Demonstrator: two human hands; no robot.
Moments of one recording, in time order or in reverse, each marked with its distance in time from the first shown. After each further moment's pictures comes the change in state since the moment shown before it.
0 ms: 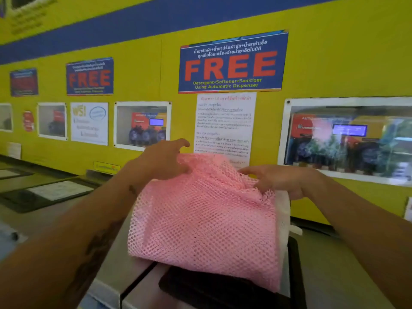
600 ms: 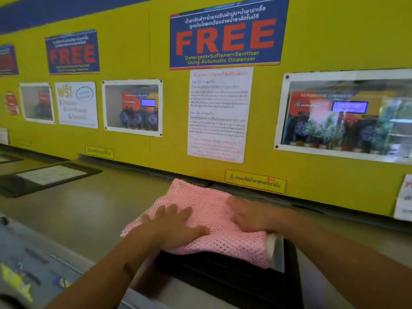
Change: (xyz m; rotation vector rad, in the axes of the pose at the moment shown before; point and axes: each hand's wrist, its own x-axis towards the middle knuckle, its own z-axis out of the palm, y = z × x) left_hand -0.090 0.020 0.134 0.015 -0.601 -0.220; right_hand 0.042 0.088 0.075 -0.864 0.034 0.069
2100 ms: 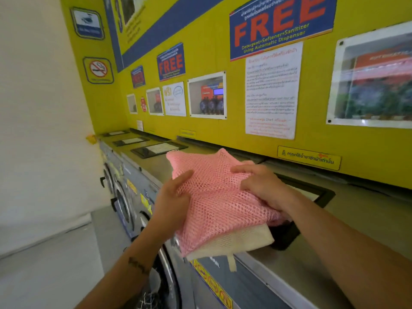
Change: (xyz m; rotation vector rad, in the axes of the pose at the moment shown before) left_hand -0.194 0.054 0.019 -0.872 0.834 -0.255; right_hand -0.090 -0.043 0.010 1.034 0.175 -0.419
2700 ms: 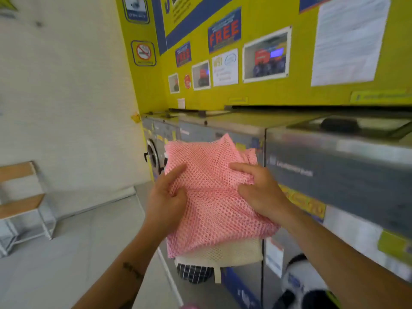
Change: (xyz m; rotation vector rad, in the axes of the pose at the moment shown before) left_hand -0.174 -0.190 -0.214 0.150 0.198 0.092; right_hand -0.168 0.002 0.295 -0.010 0.008 -0.263
